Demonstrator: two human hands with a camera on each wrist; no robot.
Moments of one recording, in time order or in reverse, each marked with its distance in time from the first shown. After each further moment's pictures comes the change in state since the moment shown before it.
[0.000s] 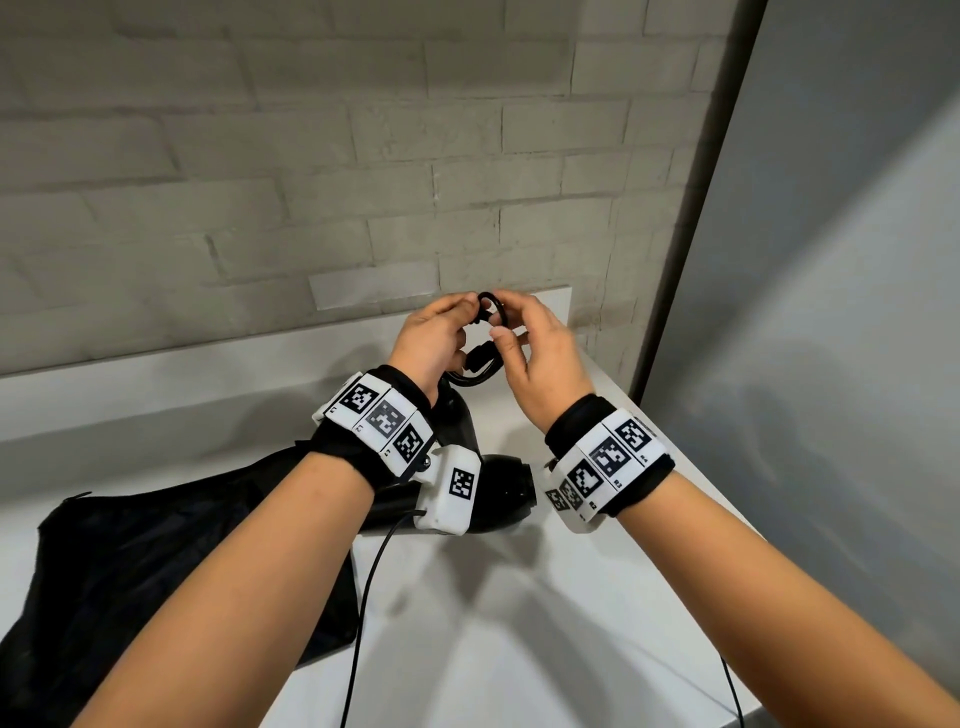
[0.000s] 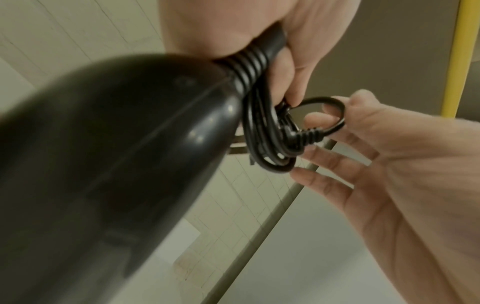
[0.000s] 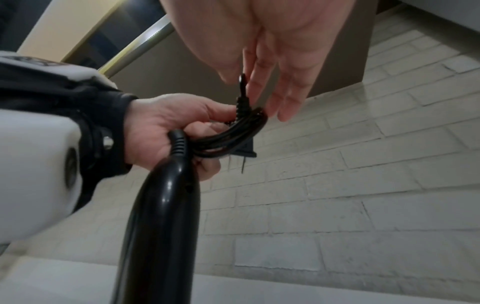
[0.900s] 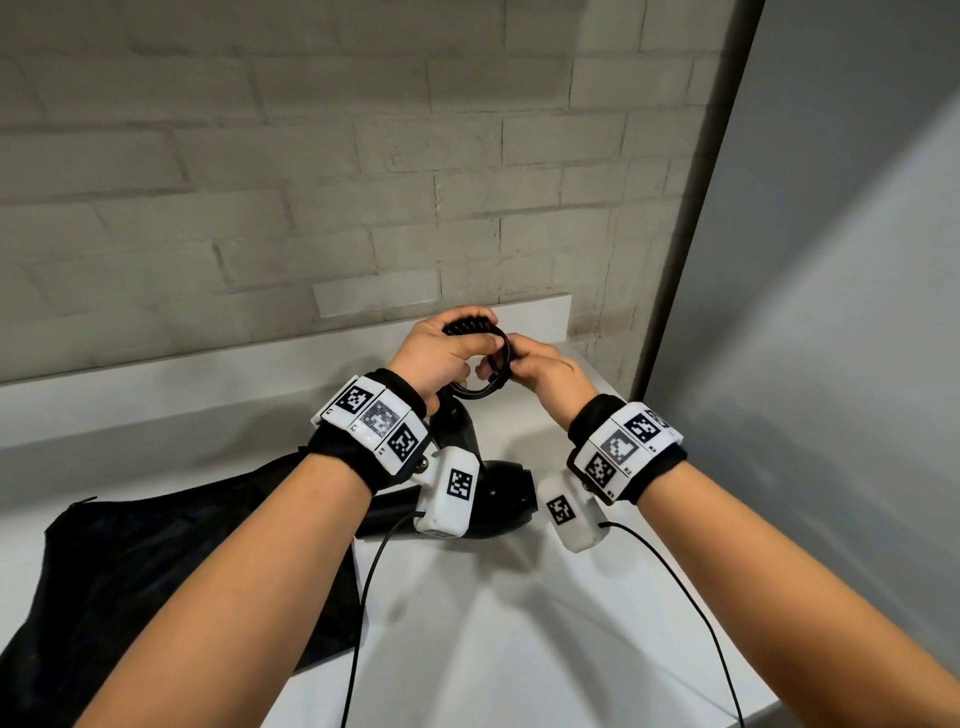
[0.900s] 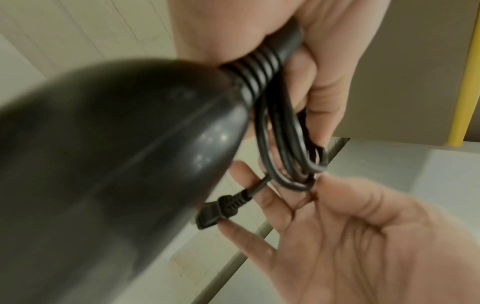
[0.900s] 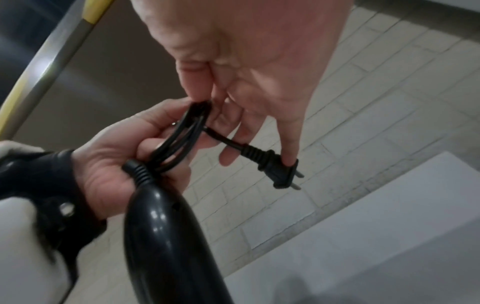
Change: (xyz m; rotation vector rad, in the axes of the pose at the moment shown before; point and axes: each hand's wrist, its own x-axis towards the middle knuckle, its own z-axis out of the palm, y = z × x) left_hand -0.009 0.003 -0.003 0.136 -0.117 0.000; right_hand 0.003 0.021 -0.006 0.573 -0.401 0.380
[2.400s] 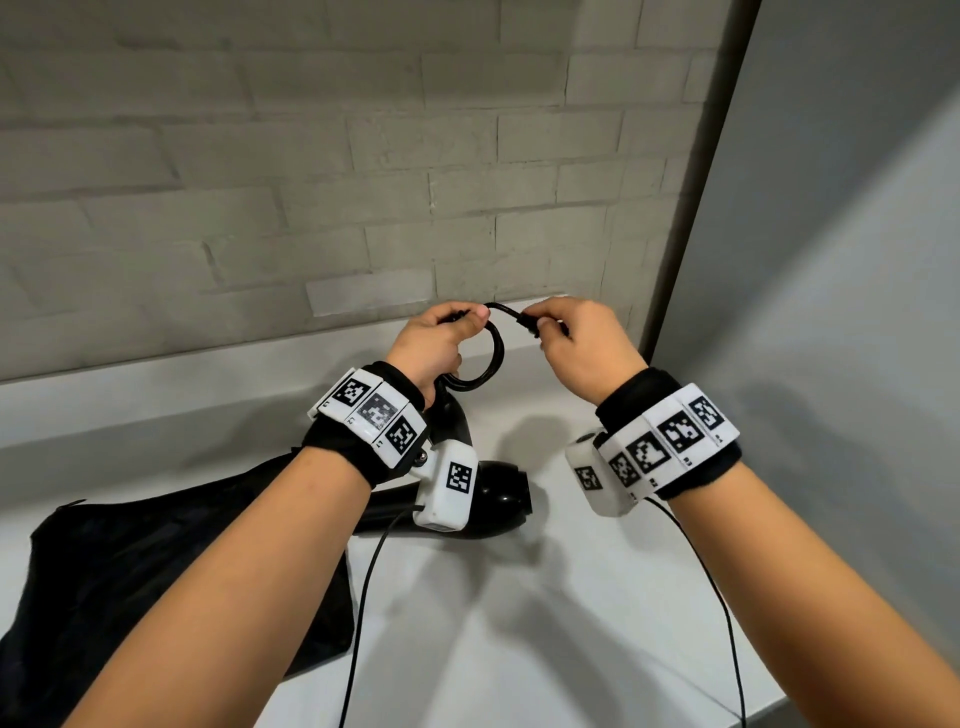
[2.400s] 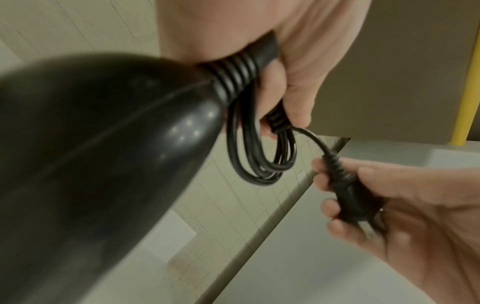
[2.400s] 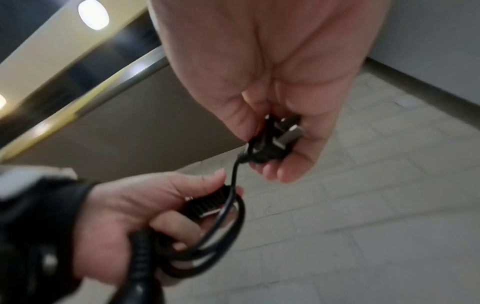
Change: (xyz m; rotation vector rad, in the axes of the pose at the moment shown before) left_hand 0.014 -0.001 0.003 0.011 0.117 -0.026; right_hand -0.012 -0.053 -0.018 -0.734 0.295 -0.052
